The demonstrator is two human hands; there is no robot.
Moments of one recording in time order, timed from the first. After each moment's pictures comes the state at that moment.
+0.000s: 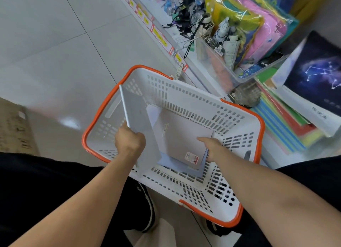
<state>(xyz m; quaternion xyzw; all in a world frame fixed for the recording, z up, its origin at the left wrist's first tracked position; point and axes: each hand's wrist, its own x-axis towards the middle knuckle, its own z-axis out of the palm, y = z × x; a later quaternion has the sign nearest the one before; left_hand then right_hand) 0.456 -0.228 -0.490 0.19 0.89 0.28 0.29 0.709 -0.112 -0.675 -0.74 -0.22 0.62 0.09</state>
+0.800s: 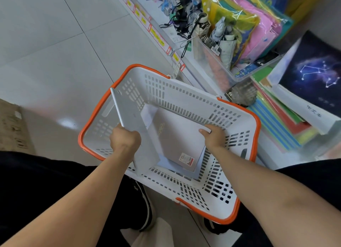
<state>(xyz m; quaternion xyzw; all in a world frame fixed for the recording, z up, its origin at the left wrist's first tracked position) 0.457 -0.227 -0.487 0.11 0.90 0.29 0.30 0.706 -0.113 -0.613 -0.70 -0.56 0.42 0.16</state>
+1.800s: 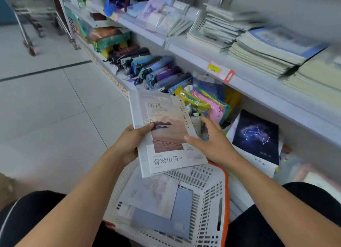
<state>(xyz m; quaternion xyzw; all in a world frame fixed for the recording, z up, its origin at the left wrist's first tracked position) 0.462 -0.156 -0.280 0.28 0.55 0.53 0.58 0.696 -0.116 -0.261 -0.52 -0.74 0.37 0.22</state>
